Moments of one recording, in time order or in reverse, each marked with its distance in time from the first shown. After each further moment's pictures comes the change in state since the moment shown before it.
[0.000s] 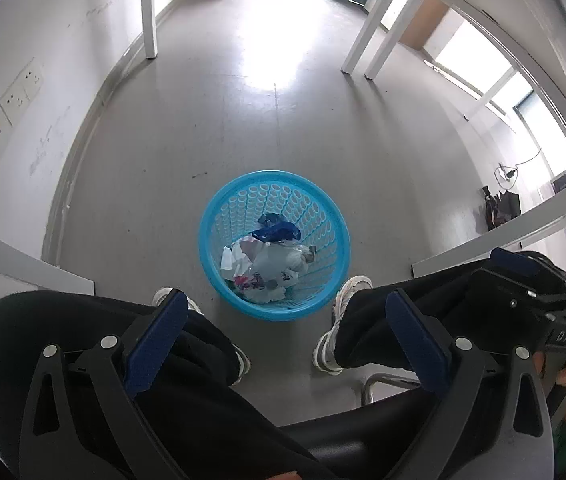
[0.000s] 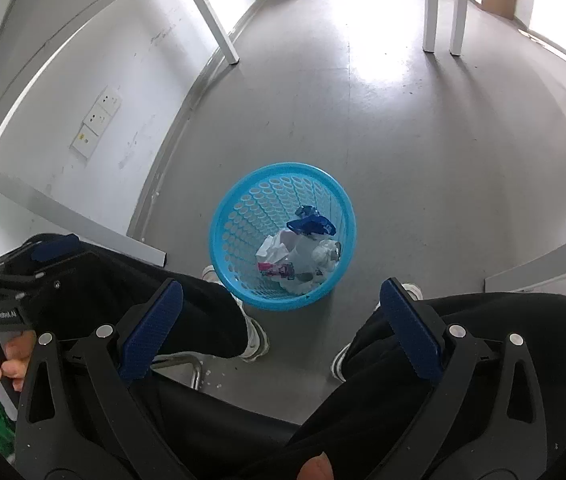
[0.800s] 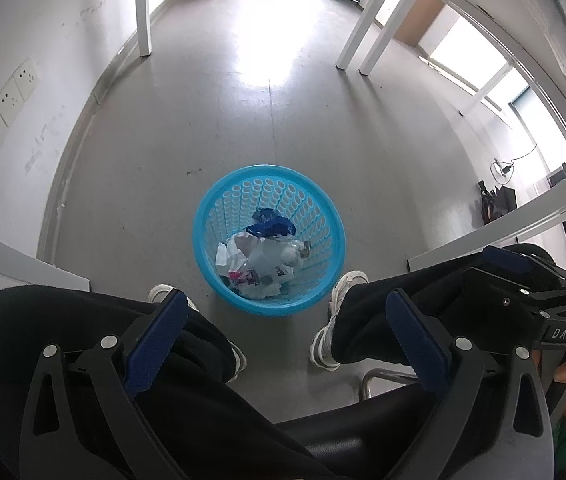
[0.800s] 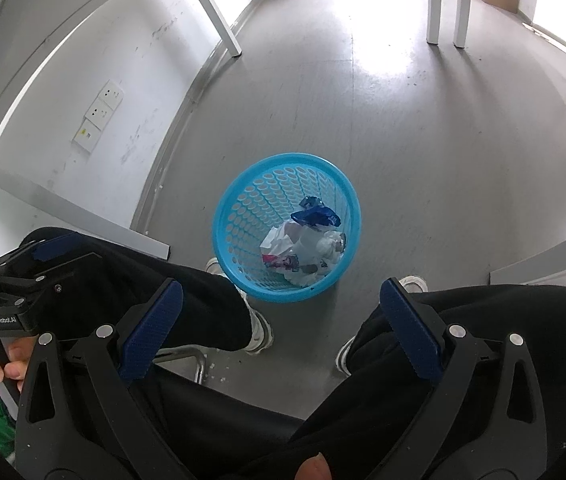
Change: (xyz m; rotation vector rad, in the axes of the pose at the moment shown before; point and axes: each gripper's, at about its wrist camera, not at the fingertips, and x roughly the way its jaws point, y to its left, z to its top) left arm 0.001 -0.003 -0.006 0.012 0.011 -0.016; right arm 0.008 0.002 -0.004 0.005 0.027 0.016
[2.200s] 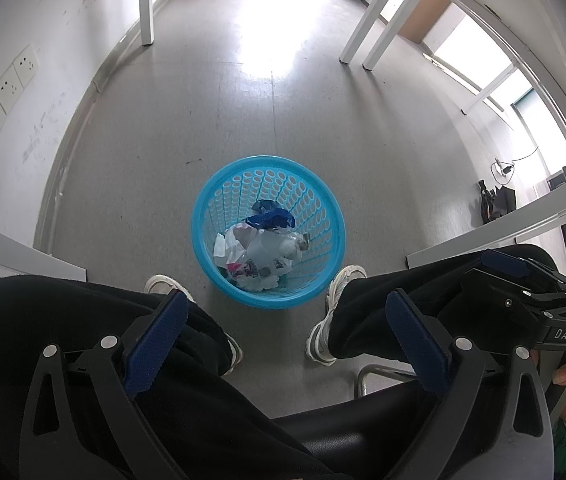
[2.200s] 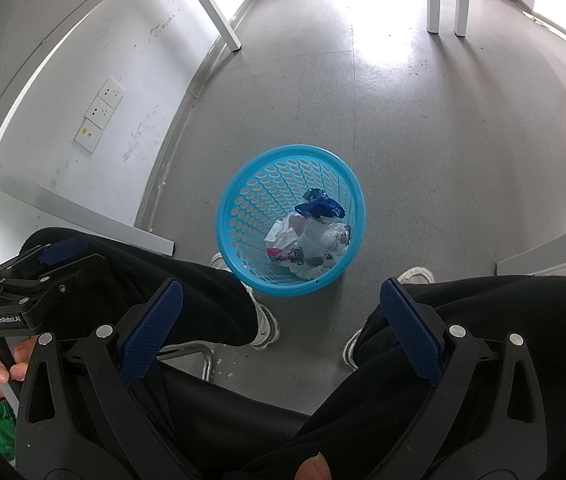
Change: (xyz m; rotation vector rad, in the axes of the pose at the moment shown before) left arm 0.006 0.001 -0.004 -0.015 0.021 -0.005; right arm 0.005 -0.004 -0.006 0.022 0.022 0.021
